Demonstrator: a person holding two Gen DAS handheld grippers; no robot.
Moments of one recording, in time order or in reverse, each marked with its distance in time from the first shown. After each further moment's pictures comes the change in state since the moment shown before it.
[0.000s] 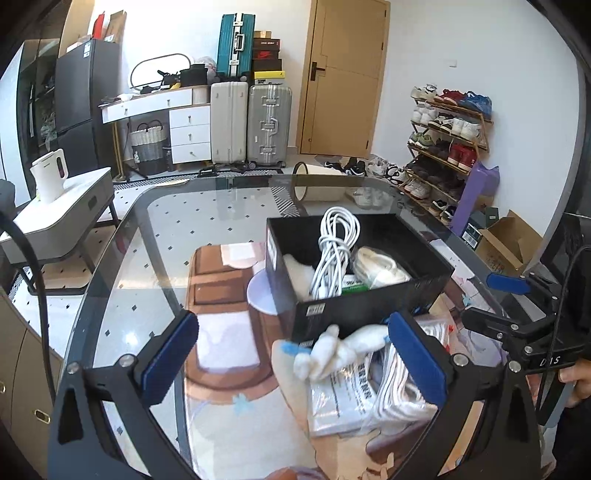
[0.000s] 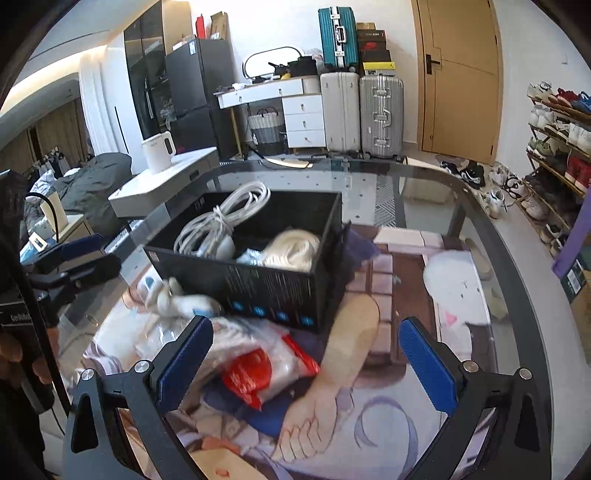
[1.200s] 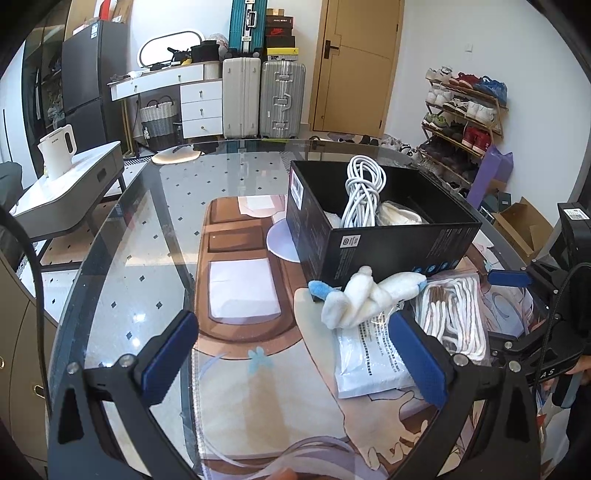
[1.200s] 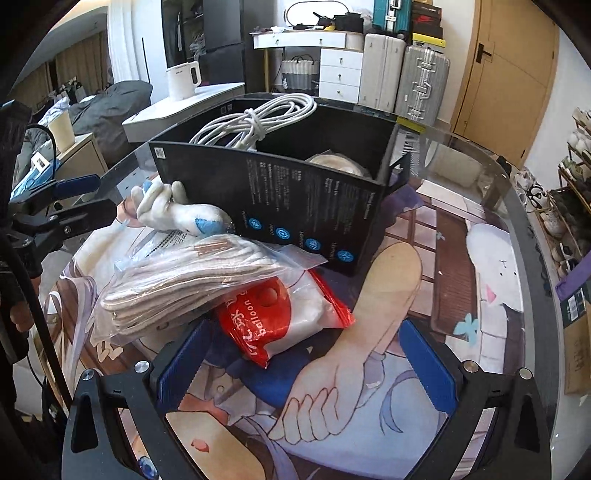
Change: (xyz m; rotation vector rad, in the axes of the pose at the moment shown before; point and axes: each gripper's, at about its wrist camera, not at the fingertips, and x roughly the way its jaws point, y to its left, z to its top) left arm 0.015 0.009 -0.034 -0.025 0.087 0.037; right arm 0.047 0.025 -0.022 -0.196 0.206 0.014
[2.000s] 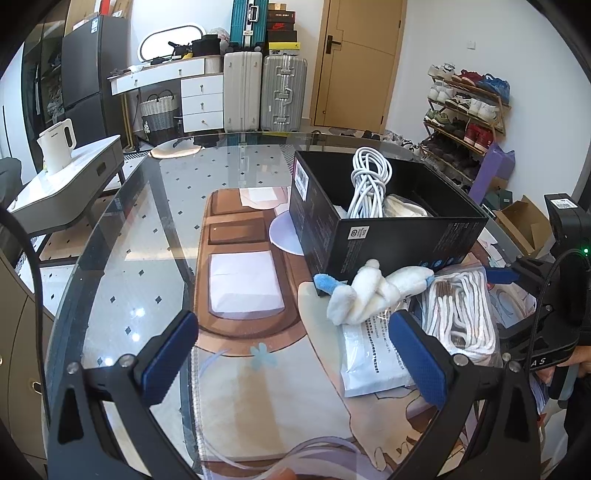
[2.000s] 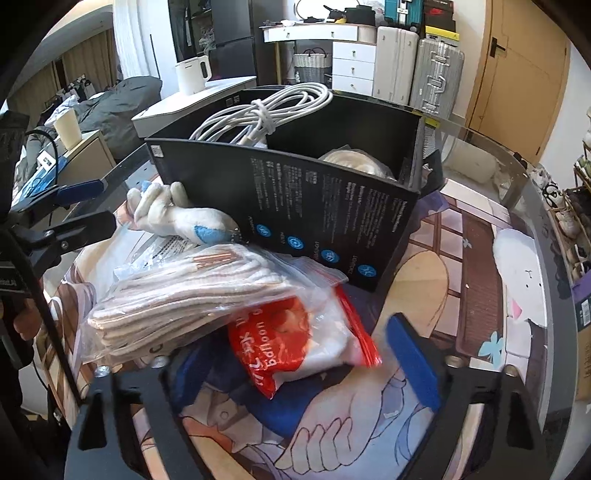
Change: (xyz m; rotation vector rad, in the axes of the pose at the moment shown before) left arm 0.007 0.003 -0.002 -0.008 0.020 -0.002; right arm 0.028 -0.009 0.016 -0.009 0.025 0.058
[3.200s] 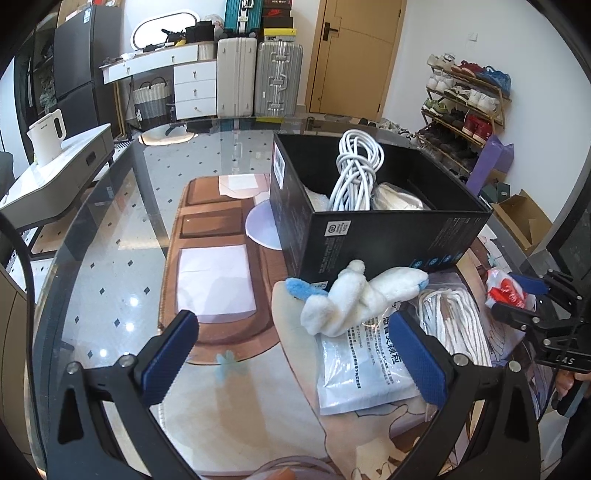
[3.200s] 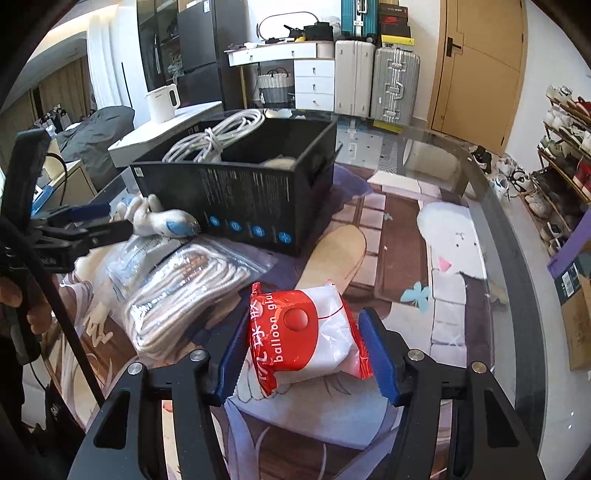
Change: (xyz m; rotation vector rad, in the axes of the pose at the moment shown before) left arm 0.024 -0.013 0.005 -0.008 0.065 -0.019; right arm -0.056 -0.025 -0.046 0.108 -0.092 -0.084
